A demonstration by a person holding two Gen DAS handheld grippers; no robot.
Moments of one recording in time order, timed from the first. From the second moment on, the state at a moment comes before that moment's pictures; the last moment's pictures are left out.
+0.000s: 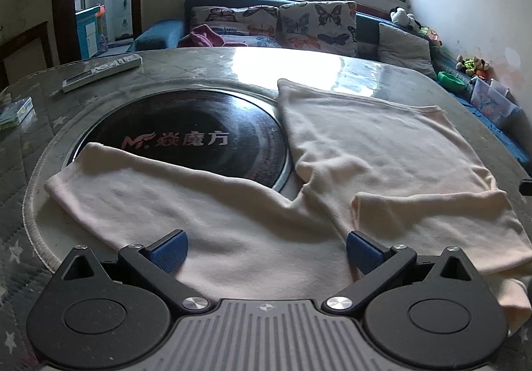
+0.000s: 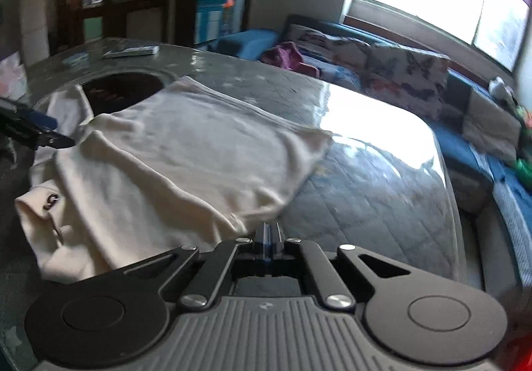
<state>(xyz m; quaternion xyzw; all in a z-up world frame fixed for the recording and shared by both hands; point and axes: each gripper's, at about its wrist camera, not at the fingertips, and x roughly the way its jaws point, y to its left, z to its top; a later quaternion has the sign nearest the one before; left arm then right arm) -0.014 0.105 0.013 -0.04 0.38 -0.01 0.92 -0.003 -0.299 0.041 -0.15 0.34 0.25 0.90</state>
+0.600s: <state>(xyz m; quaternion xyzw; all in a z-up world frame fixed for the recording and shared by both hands) -0.012 0.115 0.014 -0.04 0.38 0.01 0.93 0.013 -0.247 0.026 -0.19 0.34 0.34 0.85</state>
